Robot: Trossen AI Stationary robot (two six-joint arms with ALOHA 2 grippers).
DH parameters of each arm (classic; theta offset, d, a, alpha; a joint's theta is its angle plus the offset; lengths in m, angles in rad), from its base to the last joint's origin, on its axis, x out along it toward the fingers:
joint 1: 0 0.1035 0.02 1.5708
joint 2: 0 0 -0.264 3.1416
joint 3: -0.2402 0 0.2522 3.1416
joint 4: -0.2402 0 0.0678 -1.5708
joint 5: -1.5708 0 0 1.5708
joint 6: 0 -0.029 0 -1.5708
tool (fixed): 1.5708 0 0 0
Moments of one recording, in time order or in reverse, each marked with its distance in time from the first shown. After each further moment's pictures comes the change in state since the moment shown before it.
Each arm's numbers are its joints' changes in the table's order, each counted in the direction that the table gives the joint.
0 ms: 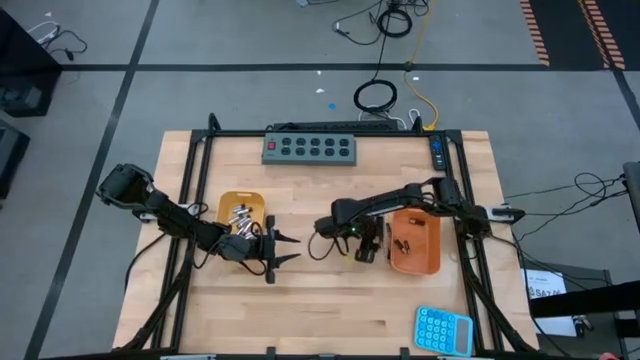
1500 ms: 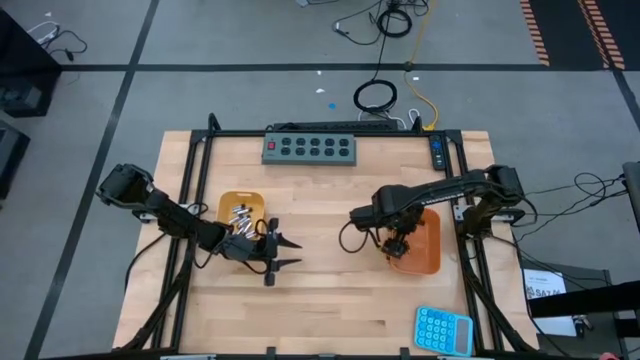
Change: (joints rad) left arm 0.019 0.000 -0.024 -0.061 -0.106 0.146; right arm 0.033 0.449 0.297 -0.033 0.017 -0.271
